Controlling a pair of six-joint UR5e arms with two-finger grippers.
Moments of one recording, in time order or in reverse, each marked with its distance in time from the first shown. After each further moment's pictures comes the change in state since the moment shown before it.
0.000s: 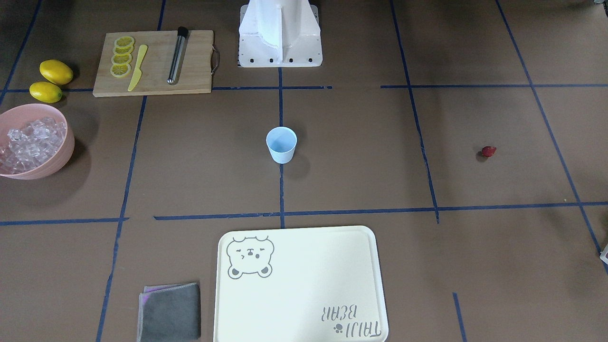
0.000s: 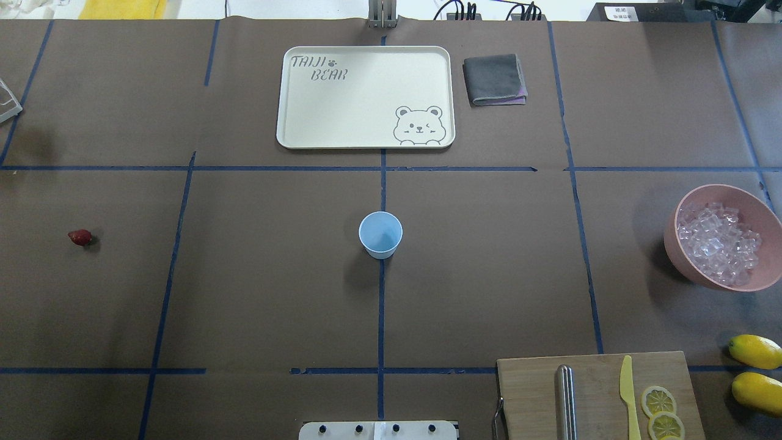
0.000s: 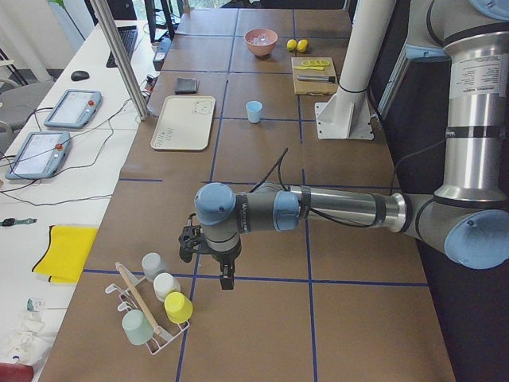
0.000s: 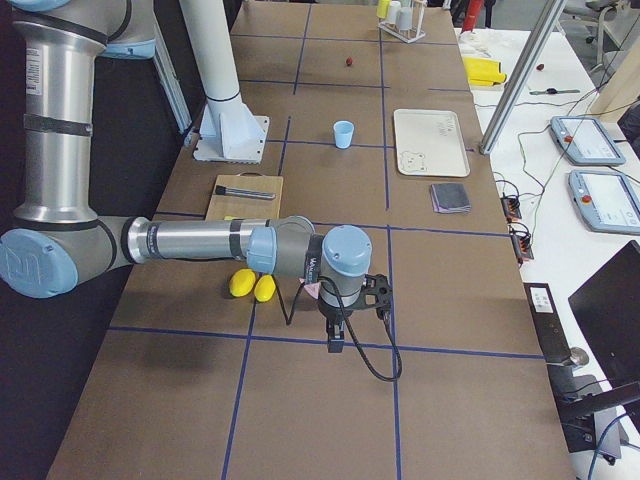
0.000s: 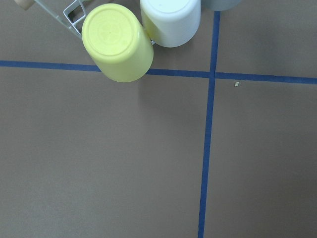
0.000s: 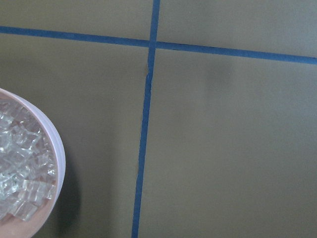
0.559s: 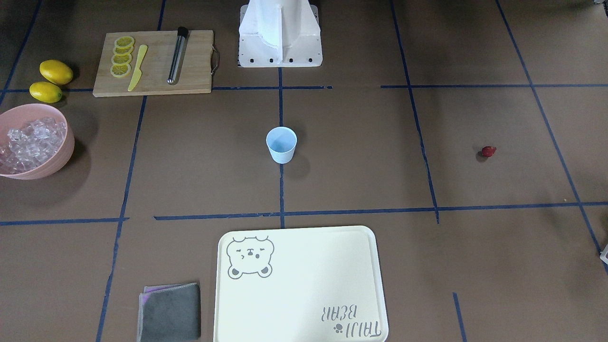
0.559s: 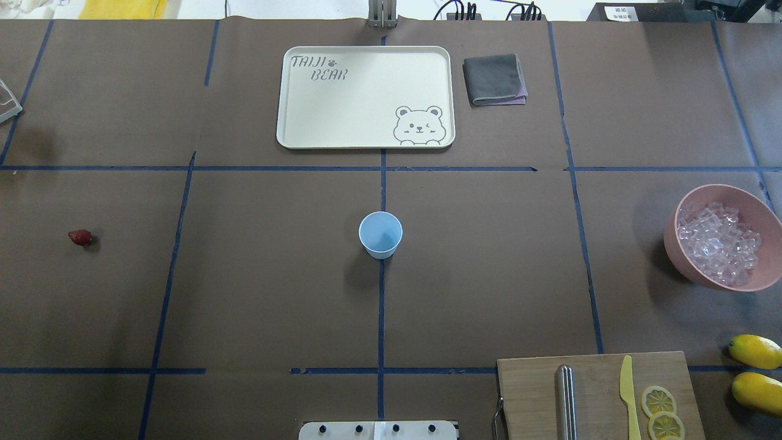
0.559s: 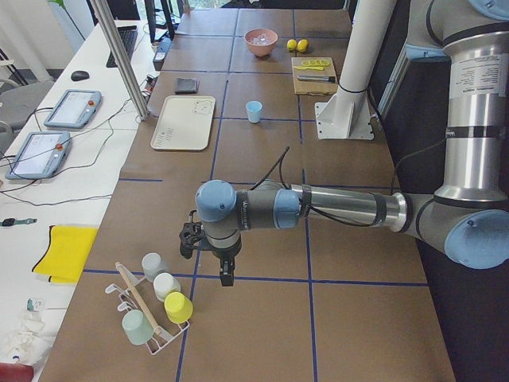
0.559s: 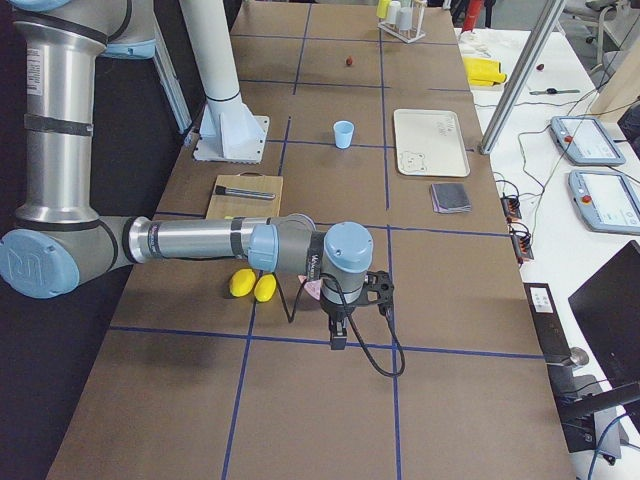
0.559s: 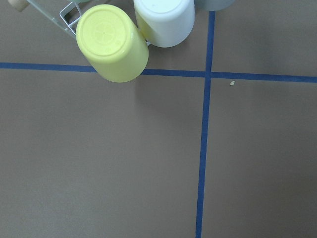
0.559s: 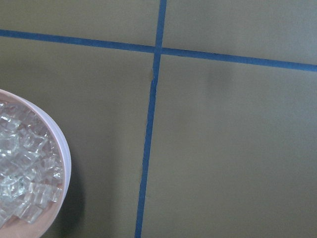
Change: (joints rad) left arm 0.008 0.002 -0.010 -0.004 -0.025 -0.005; right arm -0.004 0.008 0.006 0.002 0.004 -0.002
